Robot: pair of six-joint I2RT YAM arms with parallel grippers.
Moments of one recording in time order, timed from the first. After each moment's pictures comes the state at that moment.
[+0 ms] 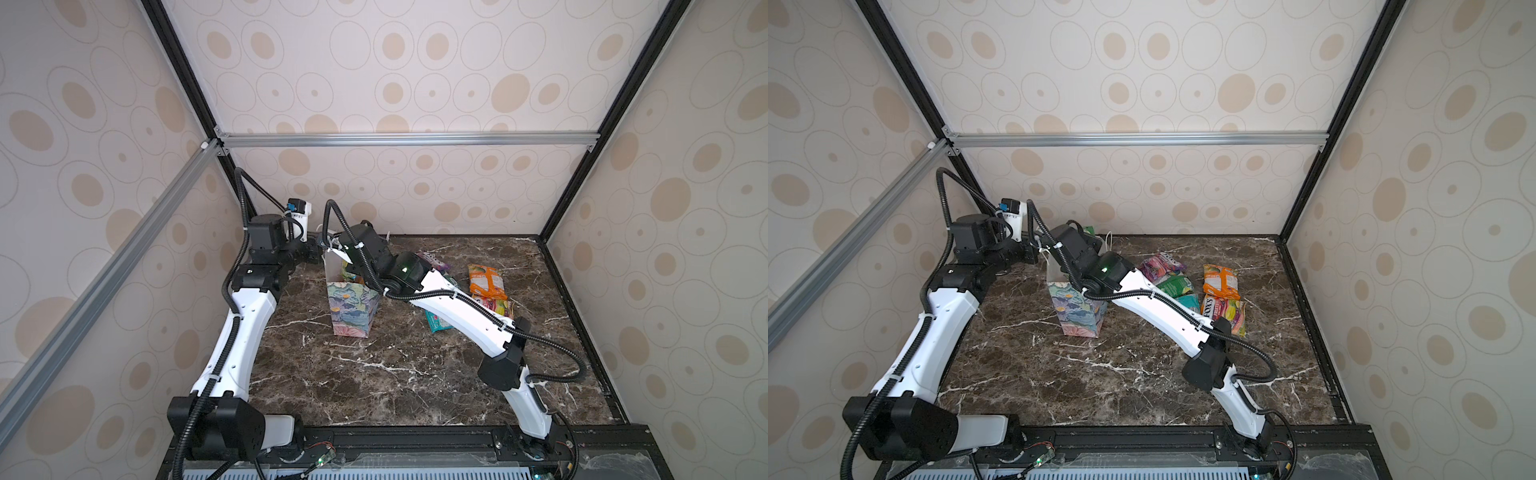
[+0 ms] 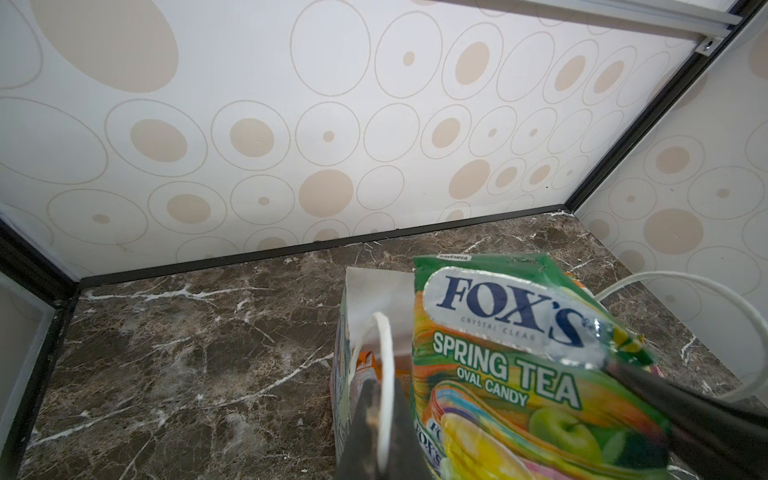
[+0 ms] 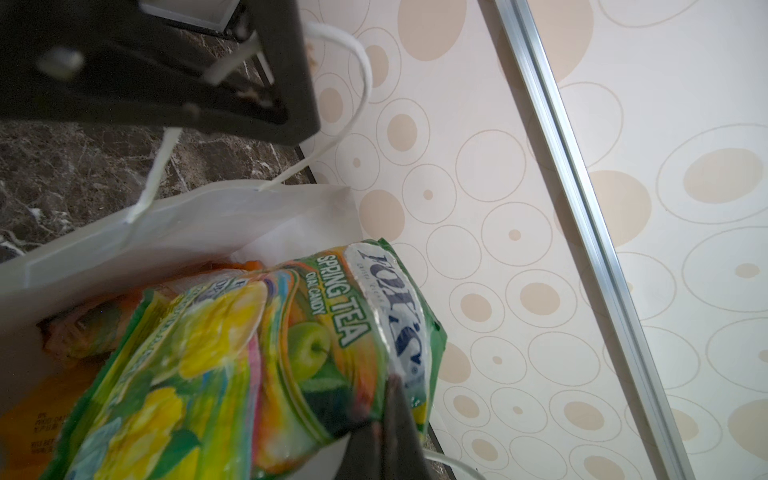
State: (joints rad) left arm -0.02 1.33 1.36 -0.42 0.37 -0.03; right arm 1.03 2.19 2.47 -0.76 0.65 -0.65
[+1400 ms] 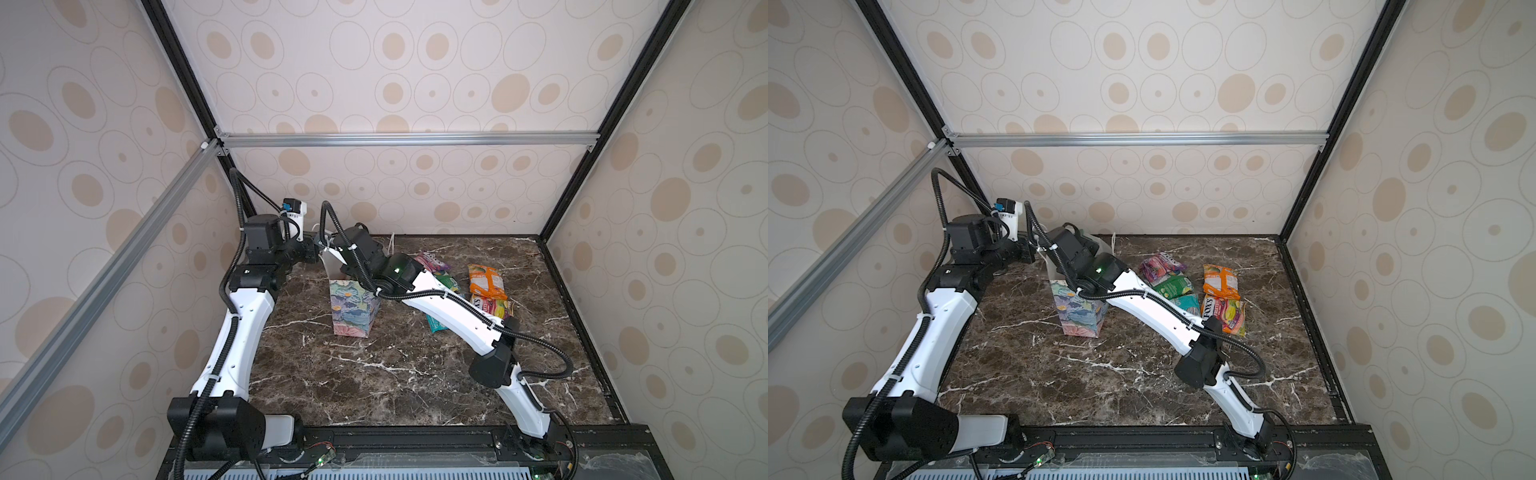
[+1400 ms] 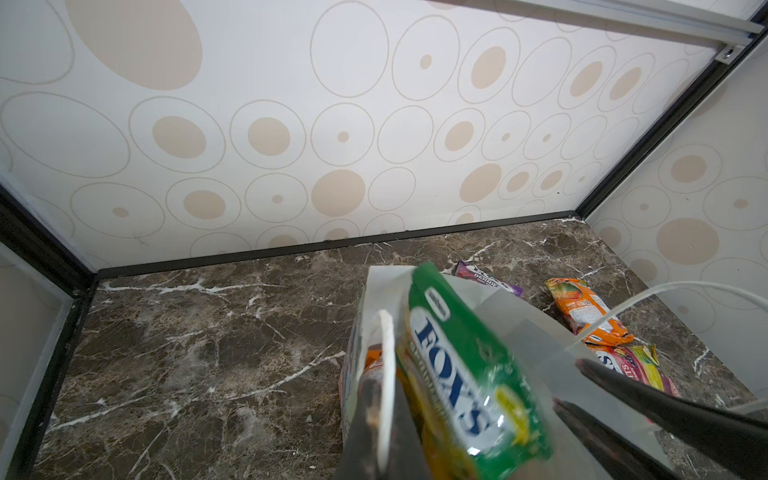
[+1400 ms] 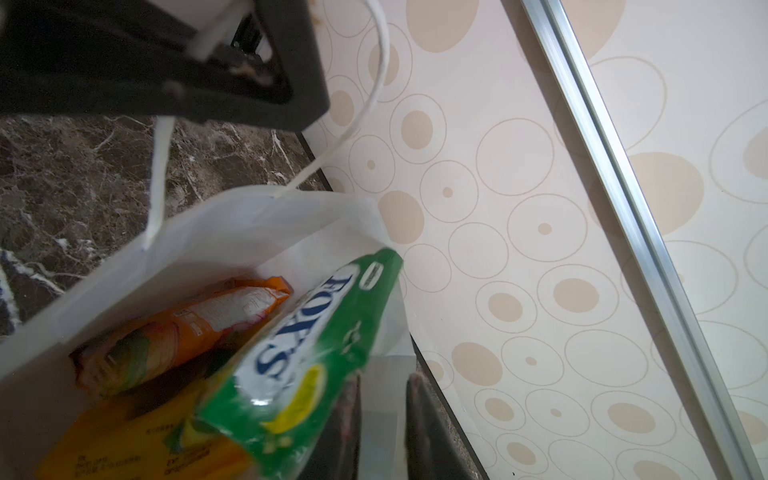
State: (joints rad) left arm -0.01 1.33 1.36 -0.42 0.36 -0.04; right arm 1.03 2.26 2.54 -0.78 0.63 -0.55
